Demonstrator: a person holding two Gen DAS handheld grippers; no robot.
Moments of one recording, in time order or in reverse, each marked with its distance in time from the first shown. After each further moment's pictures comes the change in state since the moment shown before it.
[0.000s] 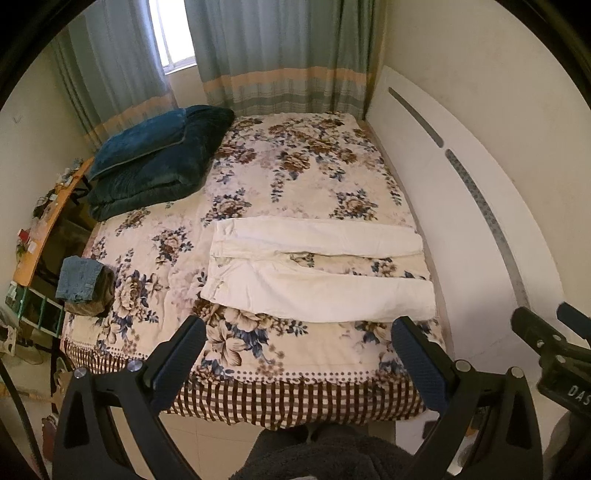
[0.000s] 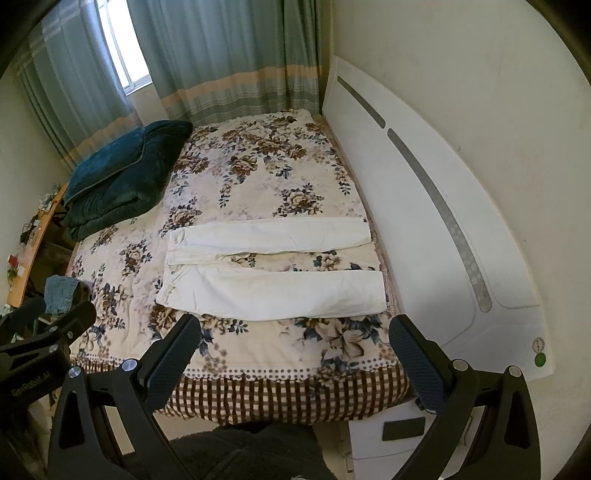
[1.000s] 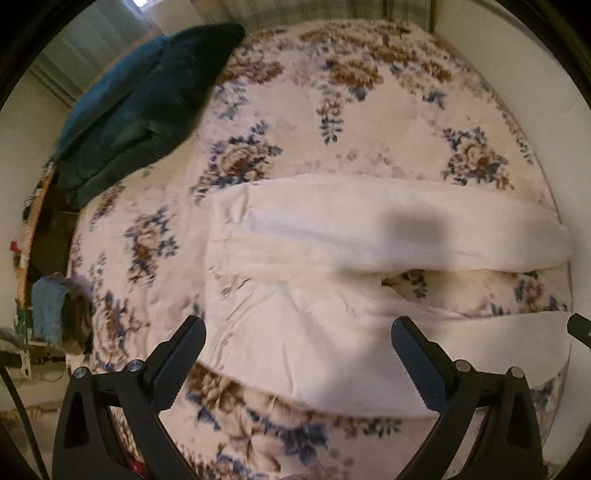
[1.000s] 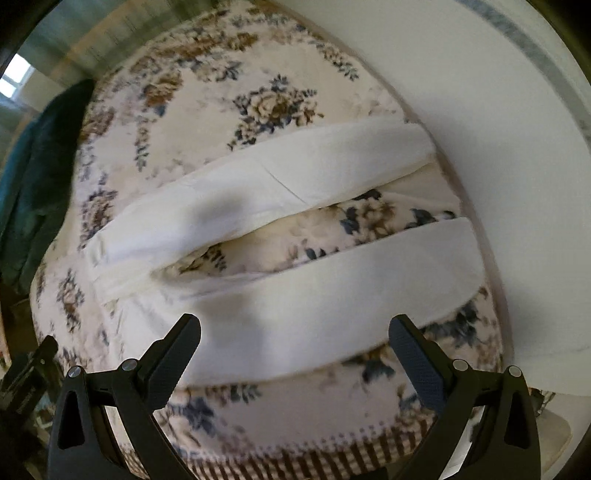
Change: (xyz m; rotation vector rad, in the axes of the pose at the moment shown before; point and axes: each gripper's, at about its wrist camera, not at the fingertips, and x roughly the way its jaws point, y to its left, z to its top) left arm 0.495 0.075 0.104 0.059 0.307 0.172; right arm 0.572 0.044 0.097 0.289 0.419 -0.045
